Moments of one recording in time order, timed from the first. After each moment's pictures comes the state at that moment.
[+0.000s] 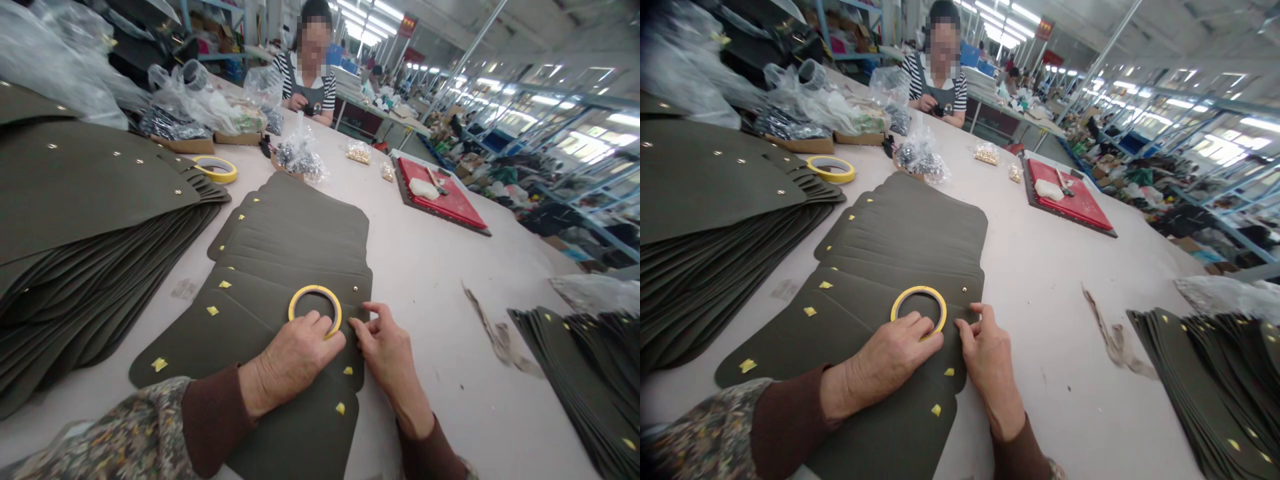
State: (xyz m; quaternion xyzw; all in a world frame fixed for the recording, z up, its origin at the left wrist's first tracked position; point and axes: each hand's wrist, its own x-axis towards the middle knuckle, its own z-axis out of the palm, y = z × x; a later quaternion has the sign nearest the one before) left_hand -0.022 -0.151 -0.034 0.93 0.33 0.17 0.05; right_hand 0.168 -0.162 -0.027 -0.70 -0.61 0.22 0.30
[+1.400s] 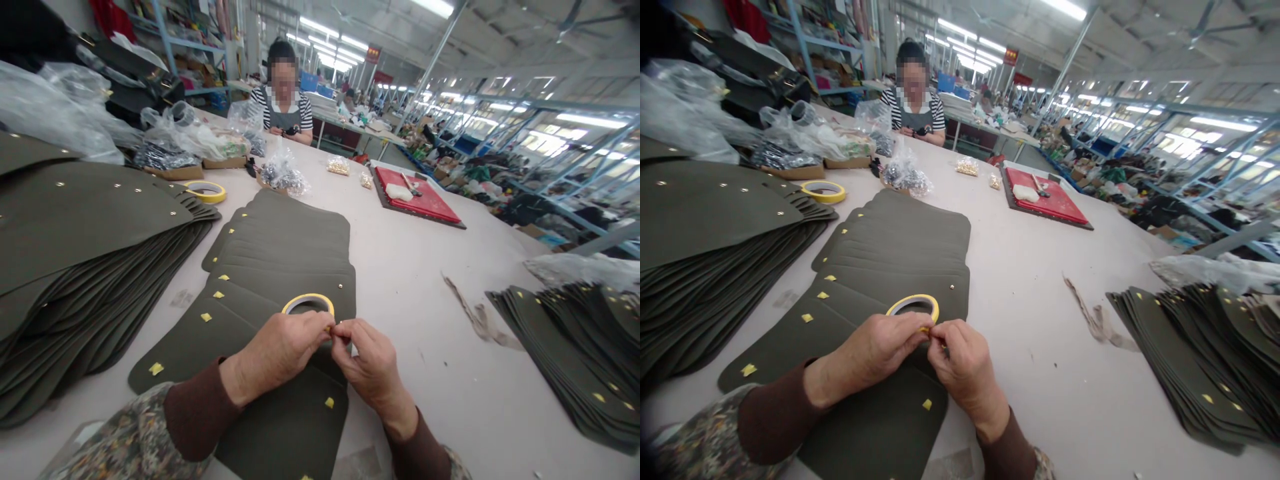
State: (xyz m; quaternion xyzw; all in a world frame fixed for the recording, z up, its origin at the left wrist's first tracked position) left_hand -0.033 -0.153 -0.009 0.89 0.30 0.27 0.20; right_hand 0.148 -0.194 -0.005 -0.48 -0.79 0.03 0.39
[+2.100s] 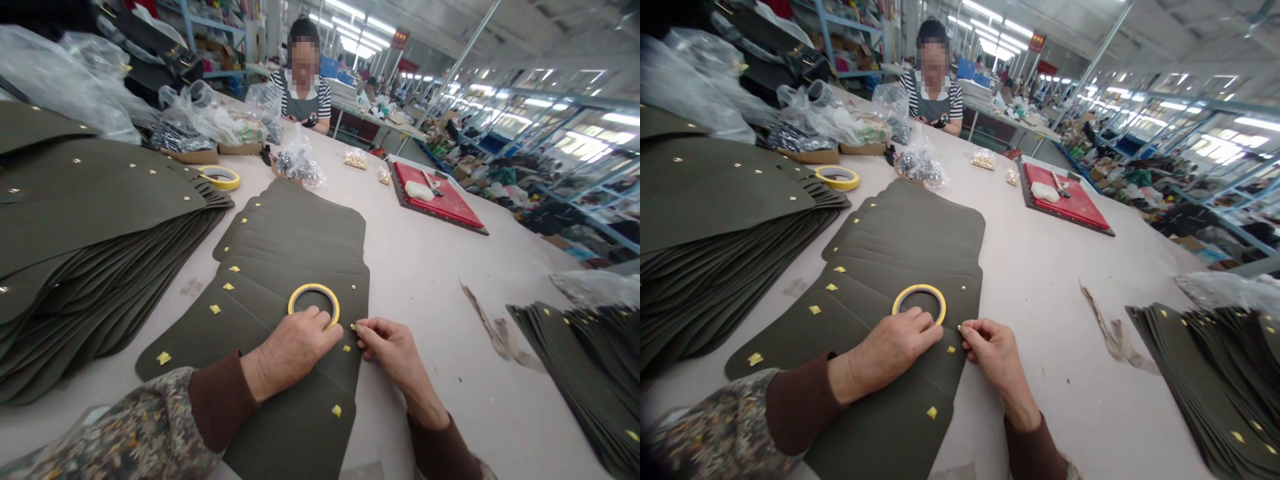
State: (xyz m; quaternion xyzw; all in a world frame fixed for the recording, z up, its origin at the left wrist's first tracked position) left_hand -0.025 -0.150 -0.022 0.94 0.32 0.14 0.03; right_hand 0.186 -0.172 -0.028 -0.66 -0.46 0.48 0.36
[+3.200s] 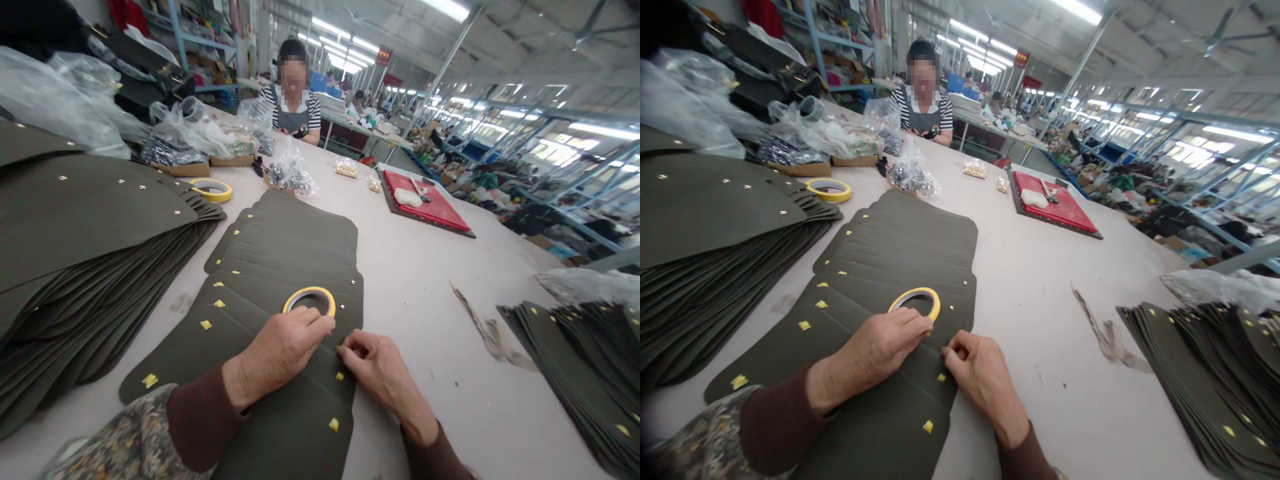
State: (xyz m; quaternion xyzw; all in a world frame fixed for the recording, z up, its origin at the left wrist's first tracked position) left_hand -0.036 -0.138 -0.021 0.91 0.32 0.26 0.09; right_hand 0.168 -0.178 -0.017 -0.66 -0.68 0.27 0.18
